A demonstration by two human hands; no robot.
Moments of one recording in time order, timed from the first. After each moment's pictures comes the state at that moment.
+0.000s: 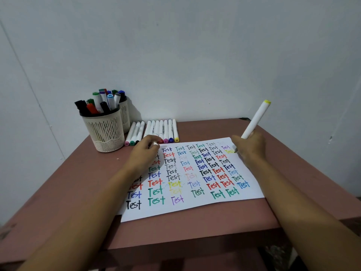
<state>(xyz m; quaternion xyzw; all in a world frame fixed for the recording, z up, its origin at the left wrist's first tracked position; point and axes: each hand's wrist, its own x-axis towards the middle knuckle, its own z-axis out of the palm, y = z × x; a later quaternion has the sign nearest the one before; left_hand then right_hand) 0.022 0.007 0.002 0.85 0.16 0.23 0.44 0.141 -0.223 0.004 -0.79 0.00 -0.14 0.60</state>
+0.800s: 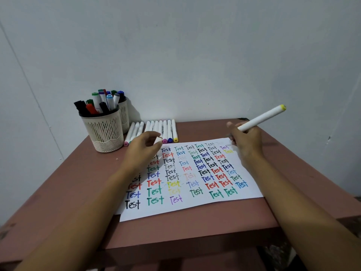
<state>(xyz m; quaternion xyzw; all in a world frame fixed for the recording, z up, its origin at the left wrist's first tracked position) 0.018 0.009 0.008 0.84 0.10 0.30 0.43 0.139 -0.216 0.012 -0.68 -0.06 -0.09 0.73</state>
